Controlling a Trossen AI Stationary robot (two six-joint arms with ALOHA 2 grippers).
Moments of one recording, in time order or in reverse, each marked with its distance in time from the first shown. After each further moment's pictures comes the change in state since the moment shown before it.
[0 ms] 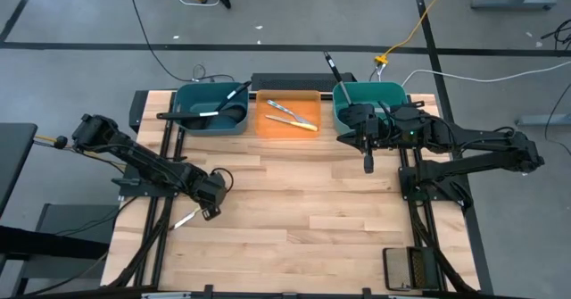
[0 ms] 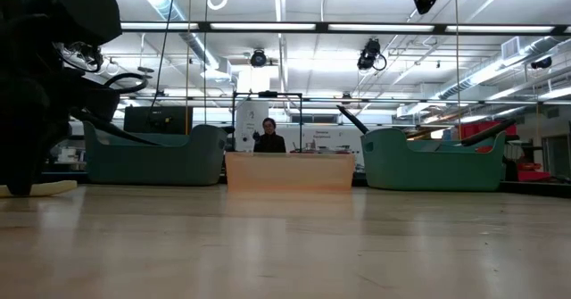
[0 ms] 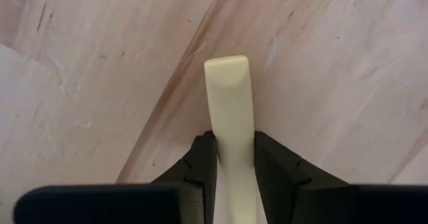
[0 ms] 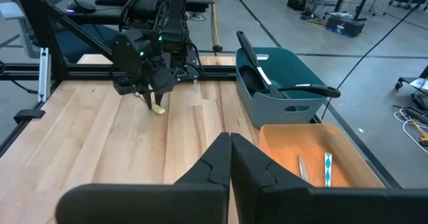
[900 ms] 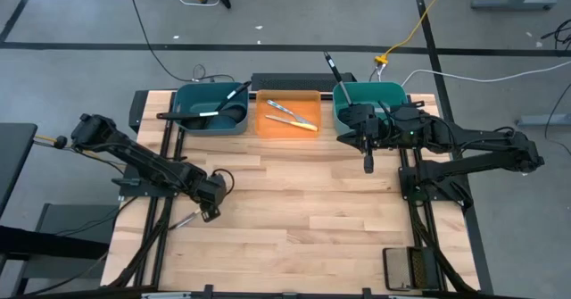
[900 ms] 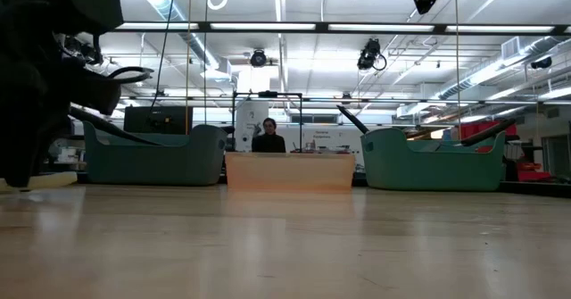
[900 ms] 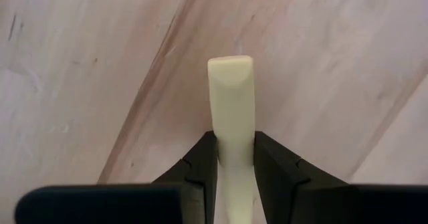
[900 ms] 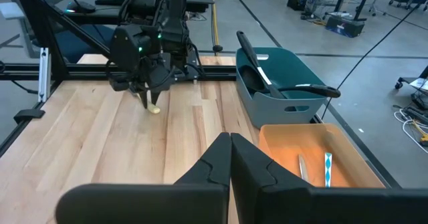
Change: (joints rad) left arm -0.001 -0.035 0.019 -0.010 0.027 0.033; right arm 0.000 0.000 0.000 0.000 0.000 0.000
